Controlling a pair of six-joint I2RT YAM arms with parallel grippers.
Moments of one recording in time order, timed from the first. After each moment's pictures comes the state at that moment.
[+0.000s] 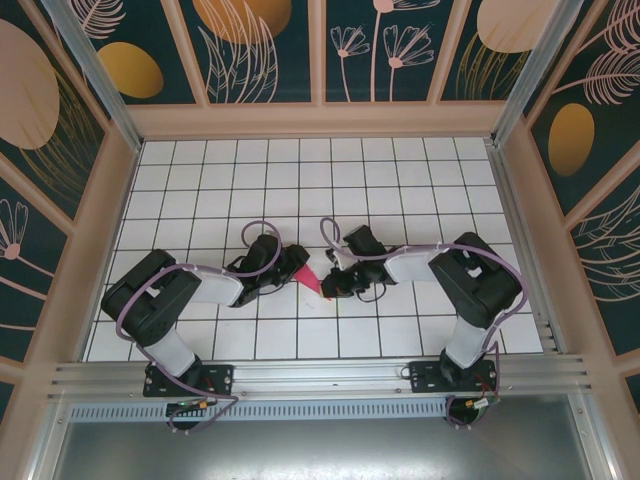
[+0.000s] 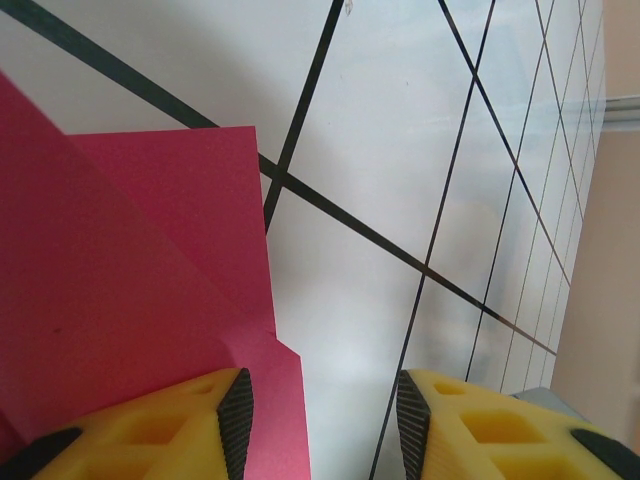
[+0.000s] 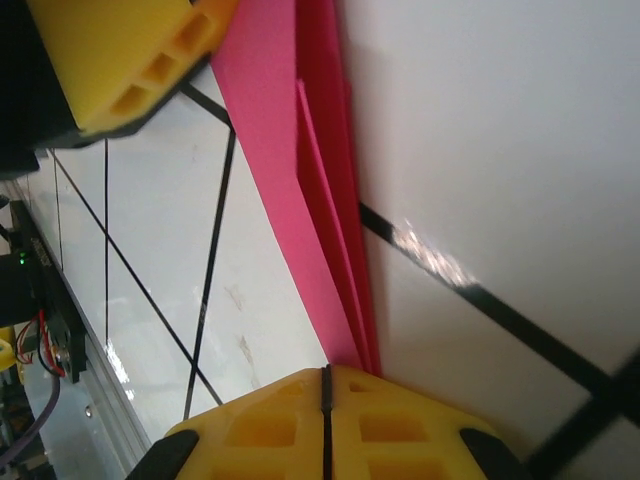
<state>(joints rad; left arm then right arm) -0.67 1.66 0.52 0.49 0.10 -1.32 0.70 1.74 0.74 -0.05 -0.68 0.50</state>
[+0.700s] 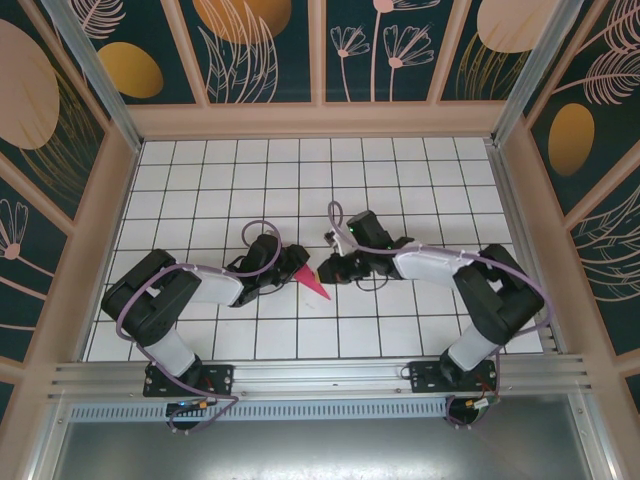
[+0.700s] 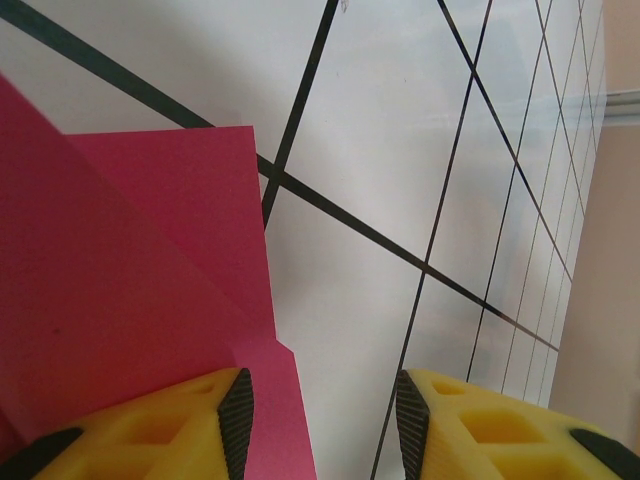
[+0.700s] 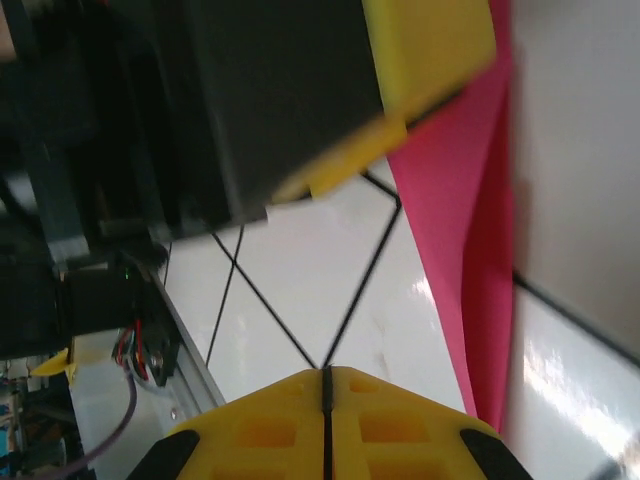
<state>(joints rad) -0.67 1.67 0.53 0.49 0.10 -1.31 0.69 1.63 0.82 -0.08 -0.71 0.53</state>
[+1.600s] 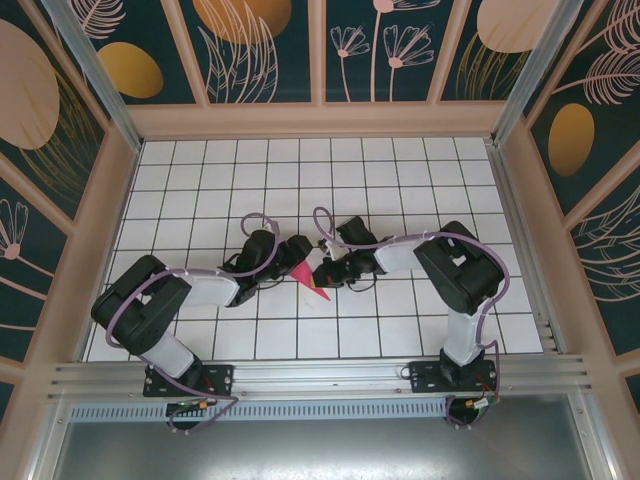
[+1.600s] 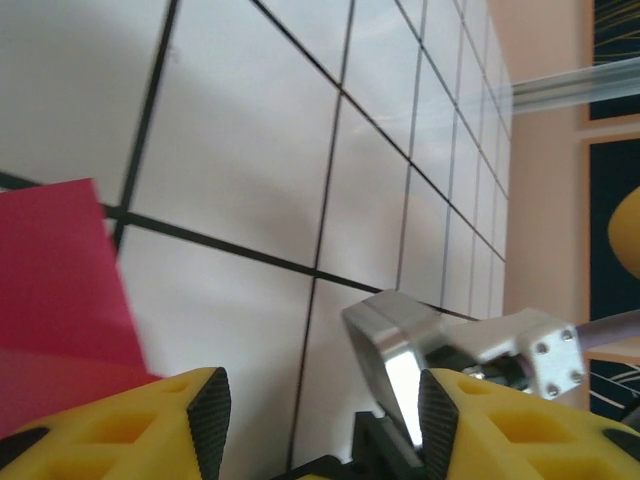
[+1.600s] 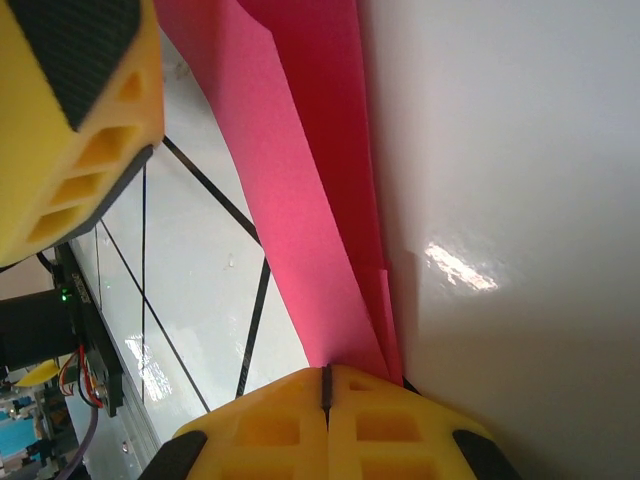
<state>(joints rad) -0.66 1.61 0.53 0.57 0.14 -1.23 0.69 1.88 0.87 -0.01 -0.73 0.54</state>
